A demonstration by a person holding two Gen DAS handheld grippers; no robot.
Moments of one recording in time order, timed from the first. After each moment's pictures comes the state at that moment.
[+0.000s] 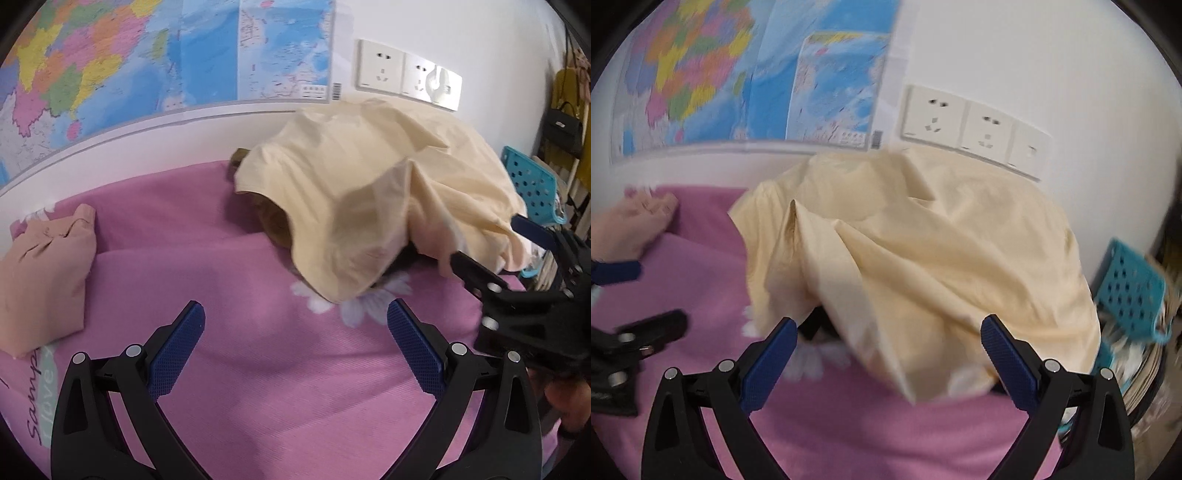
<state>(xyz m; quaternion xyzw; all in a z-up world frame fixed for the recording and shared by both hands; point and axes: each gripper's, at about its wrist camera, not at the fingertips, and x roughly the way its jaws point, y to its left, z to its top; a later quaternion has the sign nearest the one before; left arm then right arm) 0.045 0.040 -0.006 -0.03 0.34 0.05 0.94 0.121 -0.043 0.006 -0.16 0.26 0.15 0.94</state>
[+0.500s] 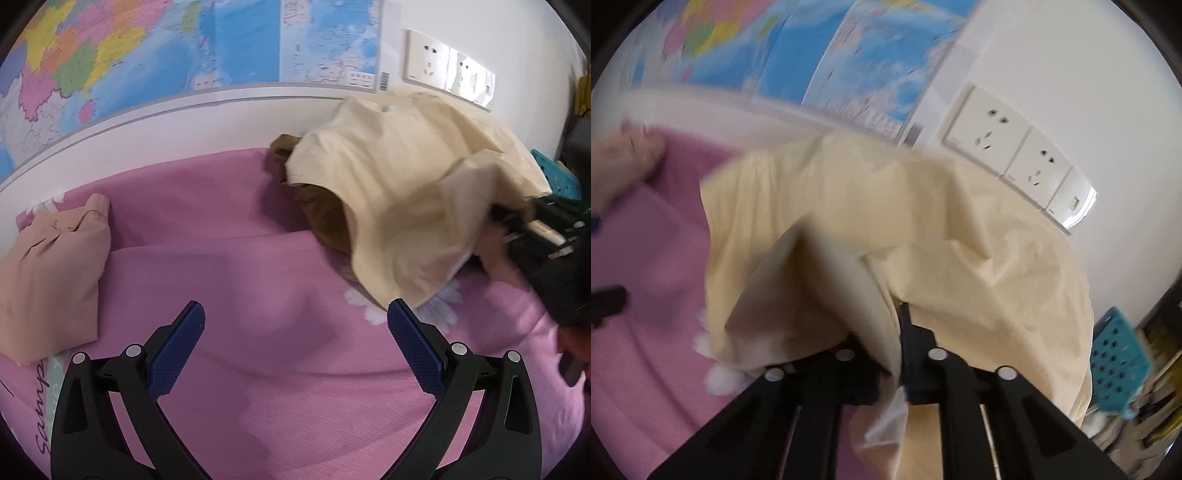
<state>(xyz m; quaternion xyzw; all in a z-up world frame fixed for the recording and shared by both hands) 0.068 0.084 -0.019 -0.04 0.36 0.08 0.93 0.171 -0.006 0.013 -0.26 0.25 0.15 0.92</state>
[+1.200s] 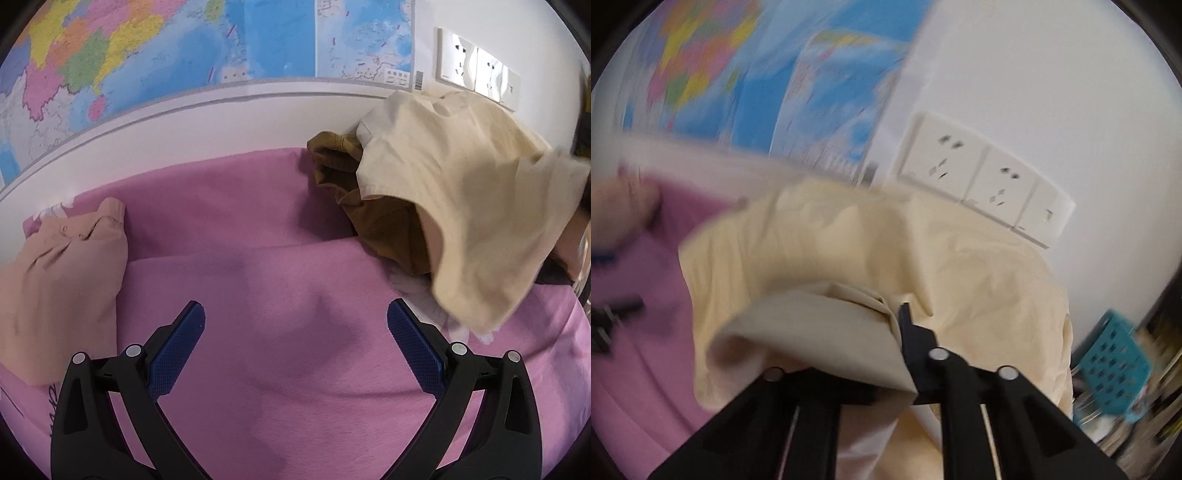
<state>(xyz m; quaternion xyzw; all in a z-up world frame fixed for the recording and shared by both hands) 0.083 0.119 -0.026 -0.02 0.35 0.09 0.93 0.182 -0.046 0.064 -0.20 0.22 0.17 0.94</state>
